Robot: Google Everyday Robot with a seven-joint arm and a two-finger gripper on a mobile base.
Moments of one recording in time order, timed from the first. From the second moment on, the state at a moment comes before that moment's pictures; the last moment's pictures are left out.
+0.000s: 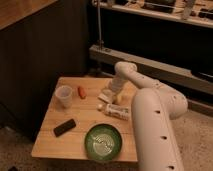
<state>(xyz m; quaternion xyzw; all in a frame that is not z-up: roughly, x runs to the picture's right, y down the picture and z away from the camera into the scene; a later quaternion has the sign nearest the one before) 0.037 0.053 0.982 -0.26 -0.30 -0.30 0.87</state>
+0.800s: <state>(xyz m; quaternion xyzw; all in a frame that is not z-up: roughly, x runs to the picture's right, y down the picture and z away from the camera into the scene) 0.043 0.048 0.975 -0.26 -0.30 -0.30 0.87</state>
